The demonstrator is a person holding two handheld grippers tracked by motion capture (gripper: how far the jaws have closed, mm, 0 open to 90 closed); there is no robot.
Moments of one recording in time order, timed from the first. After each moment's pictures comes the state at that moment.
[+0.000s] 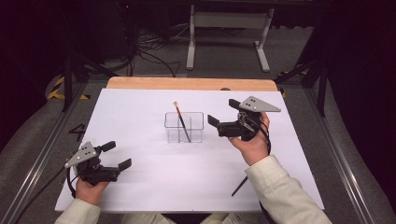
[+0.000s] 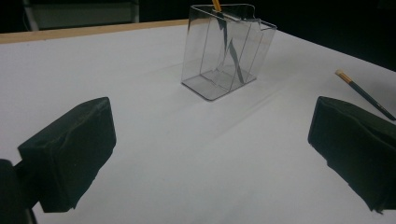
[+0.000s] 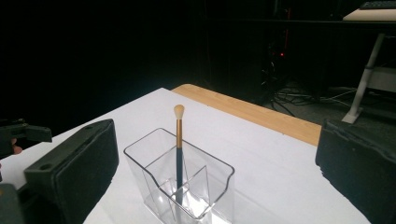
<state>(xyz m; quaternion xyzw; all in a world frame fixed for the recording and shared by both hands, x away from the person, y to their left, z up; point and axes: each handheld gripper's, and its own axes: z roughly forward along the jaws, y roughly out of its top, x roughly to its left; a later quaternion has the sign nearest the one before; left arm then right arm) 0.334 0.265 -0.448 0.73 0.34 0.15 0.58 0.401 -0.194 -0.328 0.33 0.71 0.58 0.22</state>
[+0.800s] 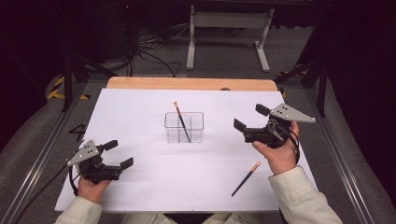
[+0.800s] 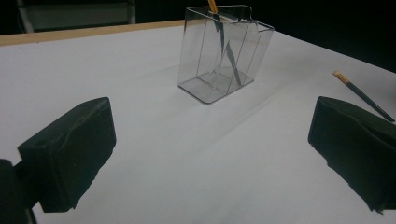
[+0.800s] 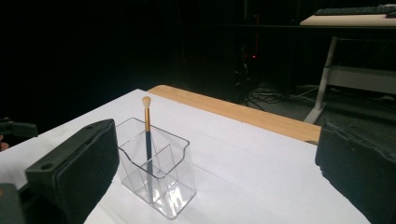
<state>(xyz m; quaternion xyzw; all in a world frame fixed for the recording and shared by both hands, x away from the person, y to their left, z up) 0.339 0.260 -0.447 0.73 0.34 0.15 0.58 0.369 -0.254 -0.319 0.37 0.69 0.57 0.25</state>
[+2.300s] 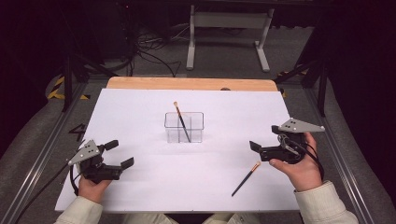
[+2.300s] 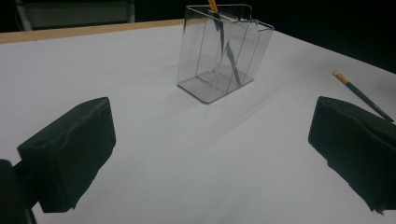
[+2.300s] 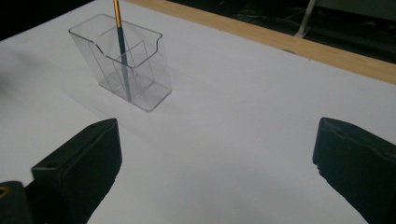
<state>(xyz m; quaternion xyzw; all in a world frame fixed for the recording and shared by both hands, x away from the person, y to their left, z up) 0.339 0.259 -0.448 0.73 0.34 0.14 0.58 0.337 -0.288 -0.332 0.41 0.78 0.42 0.22</state>
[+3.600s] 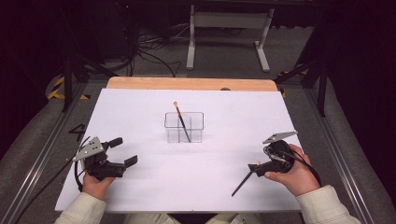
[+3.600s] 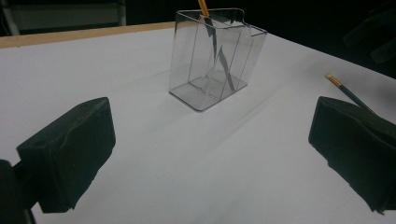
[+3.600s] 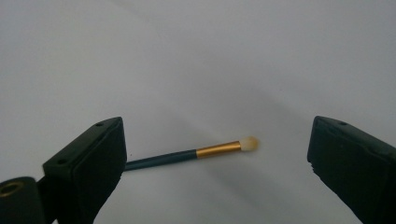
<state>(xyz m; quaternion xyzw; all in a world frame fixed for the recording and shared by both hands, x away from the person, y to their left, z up) 0.349 0.251 -0.446 0.73 0.32 0.13 0.59 0.341 -0.283 -0.380 0.45 0.85 0.25 0.12</state>
